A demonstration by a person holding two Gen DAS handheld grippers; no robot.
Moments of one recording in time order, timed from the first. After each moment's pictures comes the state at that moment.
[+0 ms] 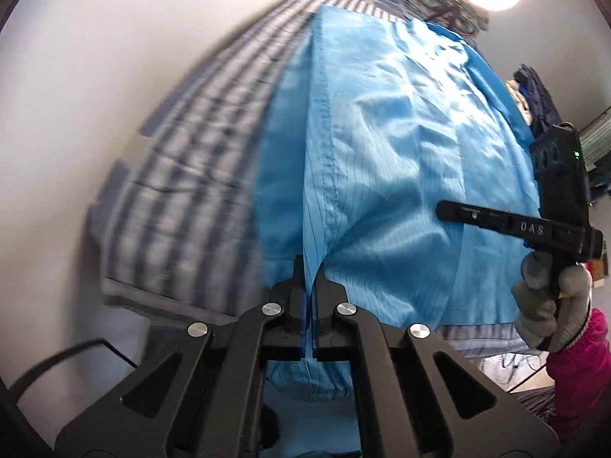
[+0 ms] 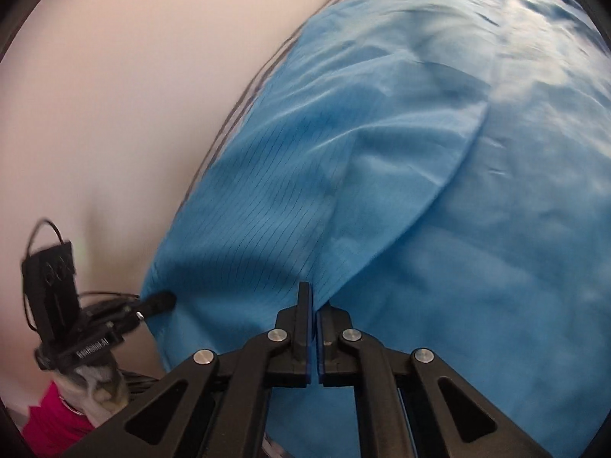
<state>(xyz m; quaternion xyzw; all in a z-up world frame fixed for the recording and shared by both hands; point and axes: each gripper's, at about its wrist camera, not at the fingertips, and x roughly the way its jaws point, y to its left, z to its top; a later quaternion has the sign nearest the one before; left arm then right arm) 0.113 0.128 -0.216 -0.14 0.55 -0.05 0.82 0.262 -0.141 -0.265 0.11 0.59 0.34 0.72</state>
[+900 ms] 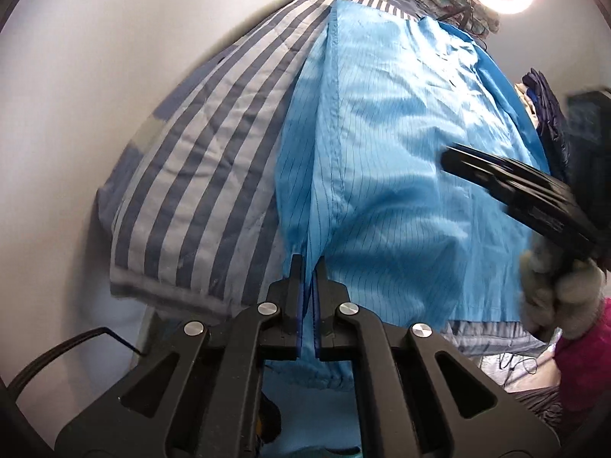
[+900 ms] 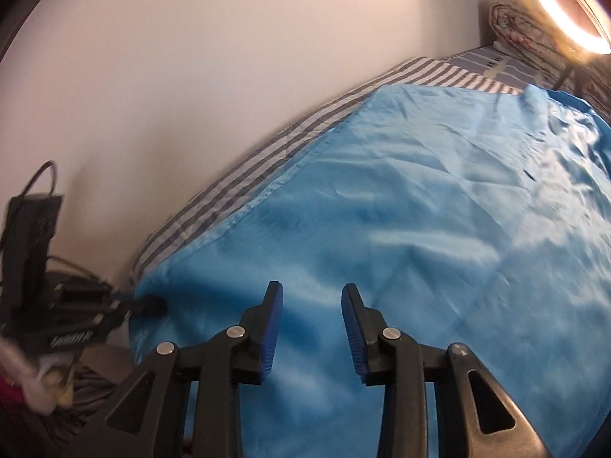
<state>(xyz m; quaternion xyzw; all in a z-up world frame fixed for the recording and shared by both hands) 0.107 0.139 -0.221 -0.16 0.56 -0.05 0.81 0.247 -0.079 -0.213 -0.06 0.48 0.34 0.80</state>
